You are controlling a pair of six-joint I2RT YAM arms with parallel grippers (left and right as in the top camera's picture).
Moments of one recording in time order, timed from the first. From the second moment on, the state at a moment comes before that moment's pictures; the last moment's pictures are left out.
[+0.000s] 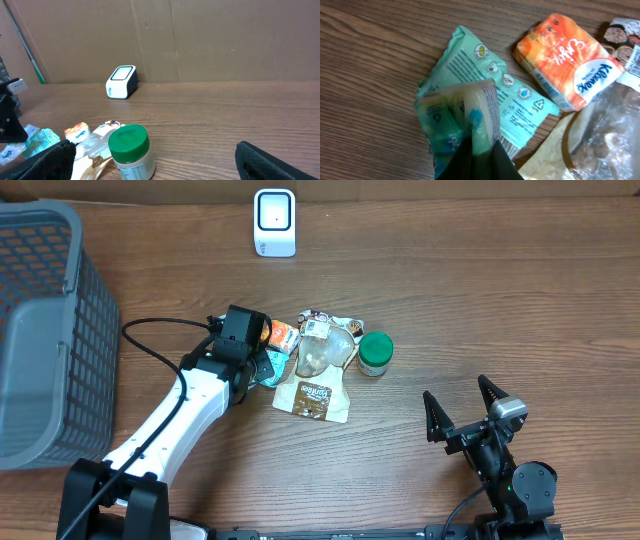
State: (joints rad) left arm -0.31 1.54 0.93 -0.55 -0.16 -0.64; right arm 0.12 0.01 0.02 -0.02 -0.20 0.15
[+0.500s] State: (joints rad) left arm -0.31 1.63 0.92 -0.49 -0.23 -0.56; right arm 0.12 0.01 0.02 -0.02 -0.20 0.15
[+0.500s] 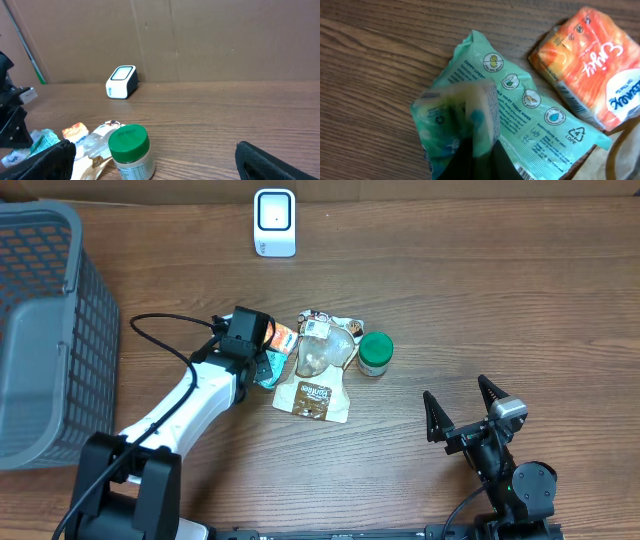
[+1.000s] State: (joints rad) left arm -0.31 1.63 0.96 -0.59 -0.24 -0.40; right arm 0.12 0.01 0.02 -0.02 -0.20 0.15
